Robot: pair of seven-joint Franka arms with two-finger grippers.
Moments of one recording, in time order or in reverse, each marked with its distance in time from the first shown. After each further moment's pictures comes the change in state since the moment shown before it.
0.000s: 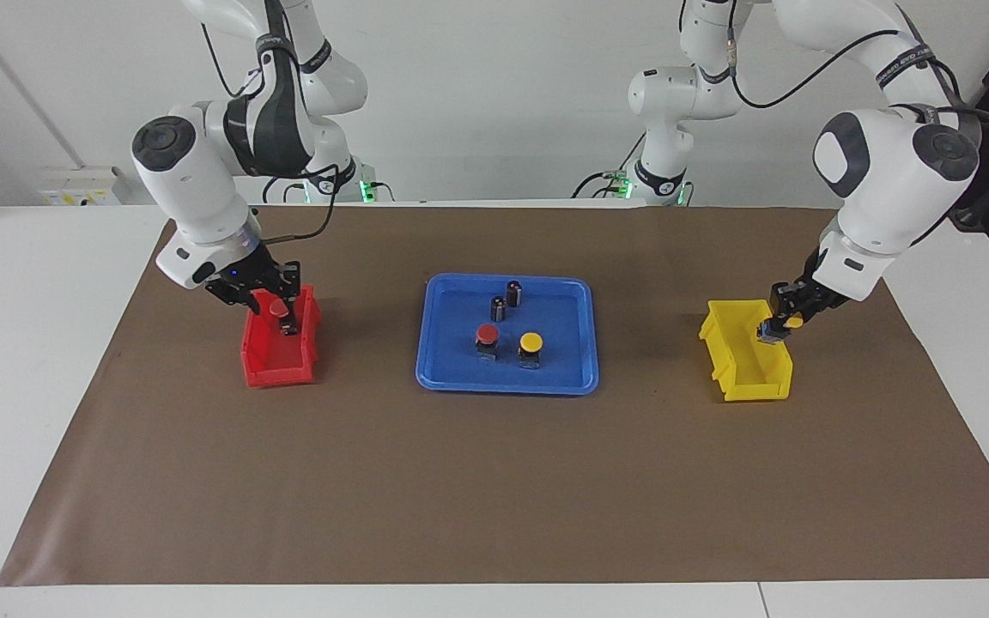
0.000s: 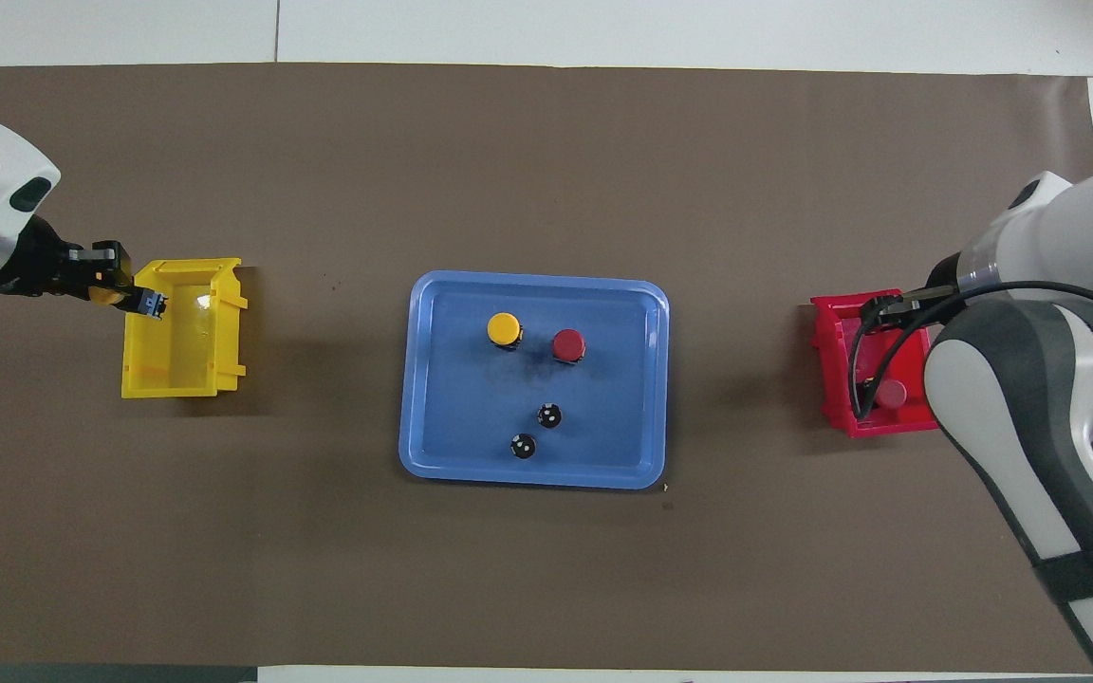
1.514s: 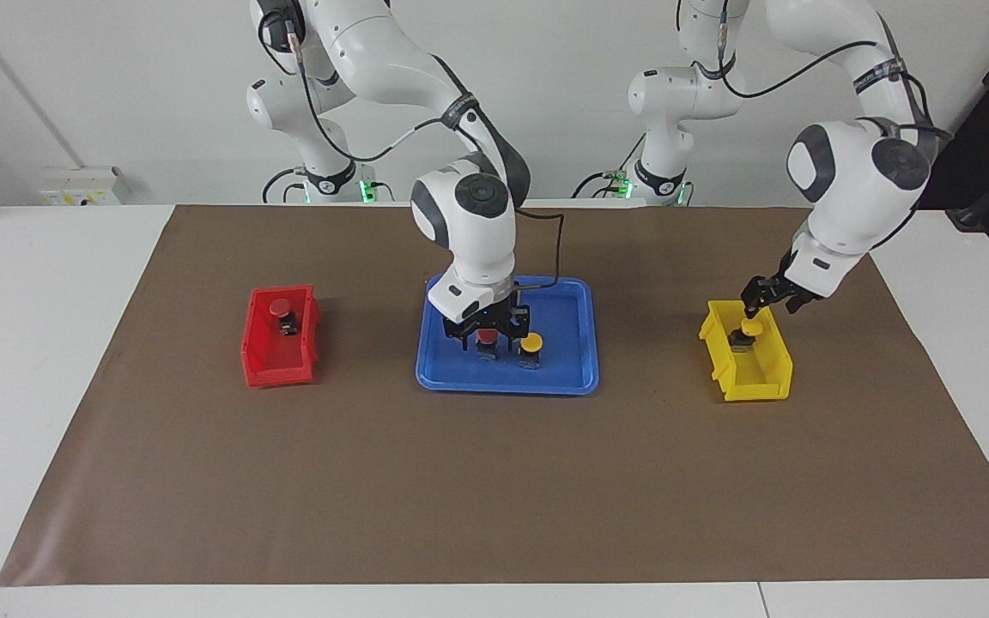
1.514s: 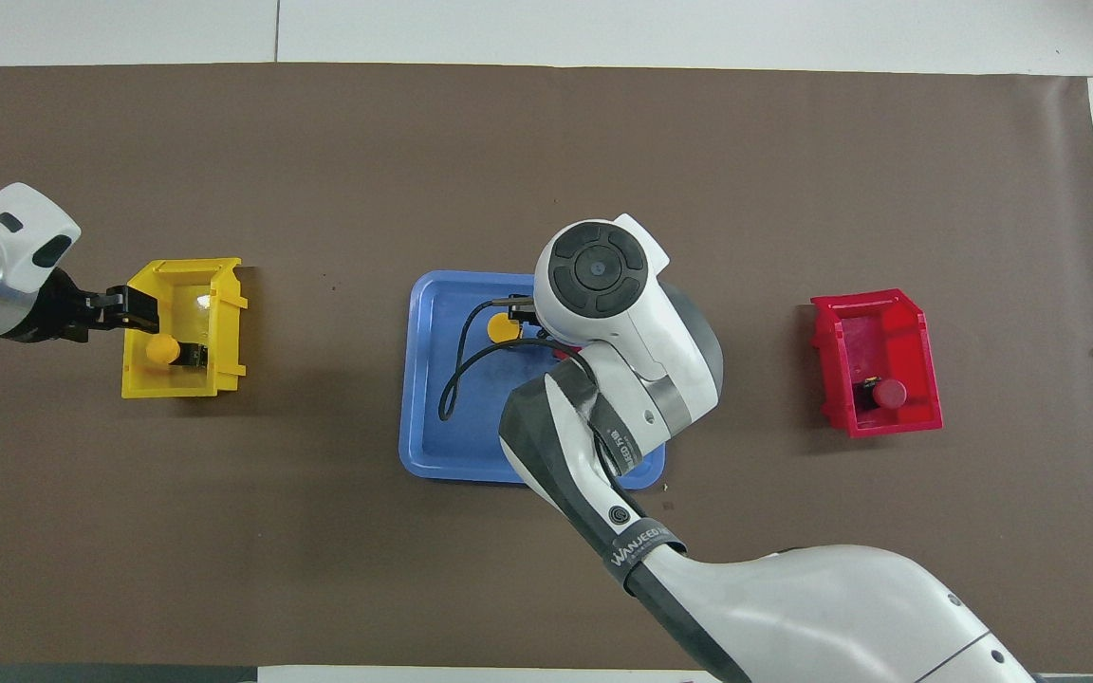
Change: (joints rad) left arm 0.013 -0.105 -0.016 -0.046 0.000 -0.056 0.000; right arm 0.440 0.377 0.004 0.155 -0.001 0.307 0.606
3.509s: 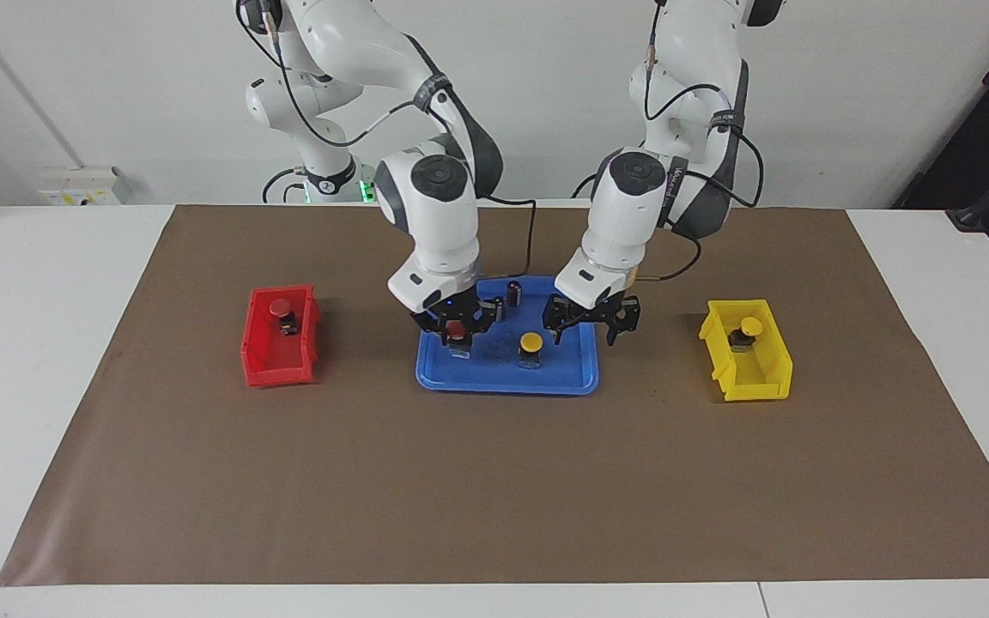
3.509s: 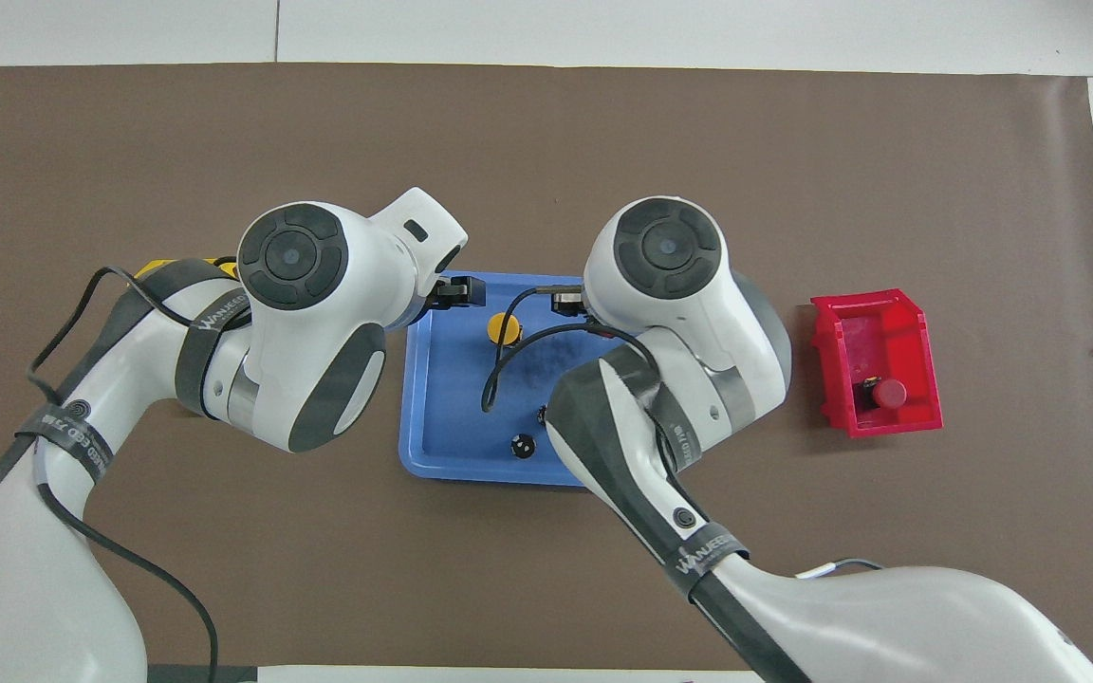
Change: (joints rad) left arm -0.528 0.257 -0.024 0.057 -0.022 0.375 -0.425; right arm -0.129 -0.157 -0.011 -0.016 0.000 -0.155 -0.148
